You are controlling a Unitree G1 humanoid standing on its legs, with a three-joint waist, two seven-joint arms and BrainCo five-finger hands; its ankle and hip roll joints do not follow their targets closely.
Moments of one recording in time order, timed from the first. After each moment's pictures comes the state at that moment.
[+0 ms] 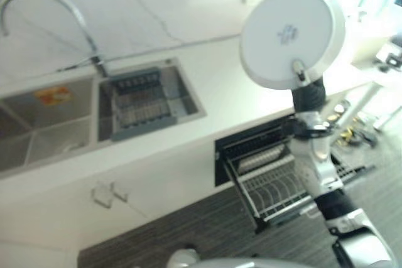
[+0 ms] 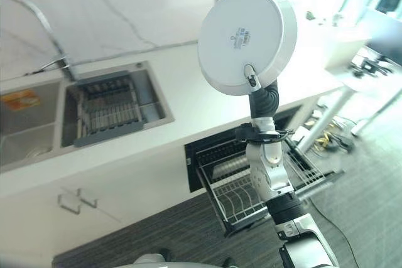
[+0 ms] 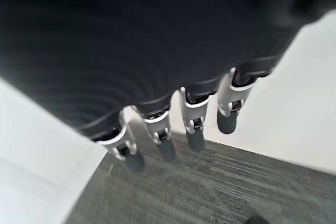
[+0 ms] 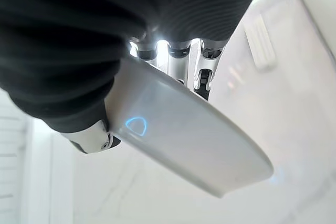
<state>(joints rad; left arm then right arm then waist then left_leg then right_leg) 0.15 0.26 -0.28 1.09 0.37 0.20 0.11 -0.39 -0.37 0.26 0.07 0.67 -0.53 -0.09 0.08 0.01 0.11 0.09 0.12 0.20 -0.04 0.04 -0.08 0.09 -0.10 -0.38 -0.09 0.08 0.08</state>
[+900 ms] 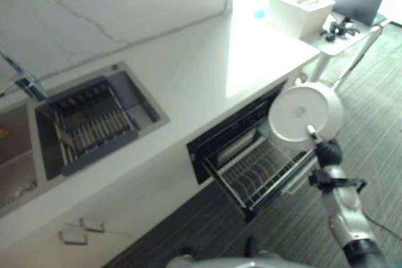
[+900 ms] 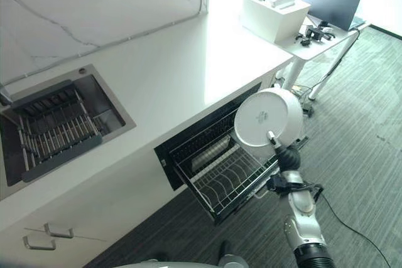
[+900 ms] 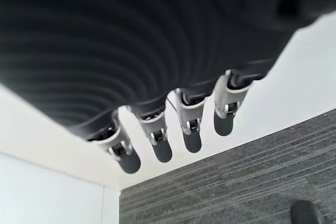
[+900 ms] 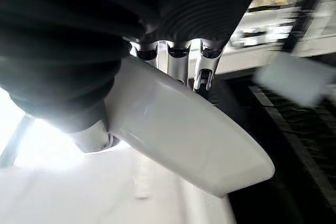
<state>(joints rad) 0.14 0.27 -0.30 1.10 0.45 0.32 0.19 -0.01 -0.39 0.11 0.31 0.57 -0.40 0.03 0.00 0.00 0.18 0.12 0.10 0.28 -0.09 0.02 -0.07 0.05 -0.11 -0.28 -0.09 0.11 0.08</state>
